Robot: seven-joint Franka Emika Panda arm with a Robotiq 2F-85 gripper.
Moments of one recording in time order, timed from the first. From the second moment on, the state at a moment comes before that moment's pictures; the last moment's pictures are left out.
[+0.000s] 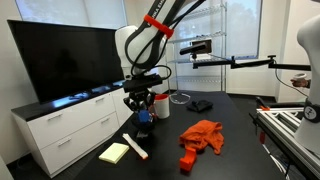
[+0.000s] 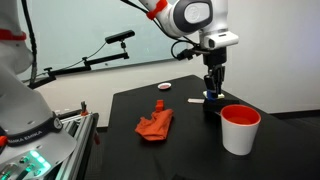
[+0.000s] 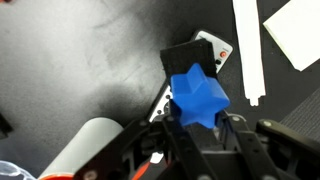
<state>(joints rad) 0.03 0.44 -0.17 -1.98 -0.05 2.44 0.94</state>
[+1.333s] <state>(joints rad) 0.04 0.46 -0.17 -1.98 -0.06 2.44 0.94</state>
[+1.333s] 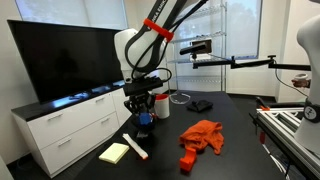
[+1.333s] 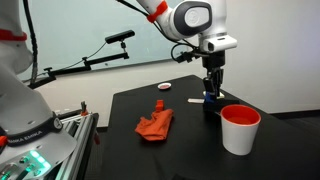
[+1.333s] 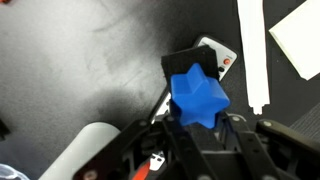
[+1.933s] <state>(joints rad) 0.04 0.46 -0.17 -1.98 -0.06 2.44 0.94</state>
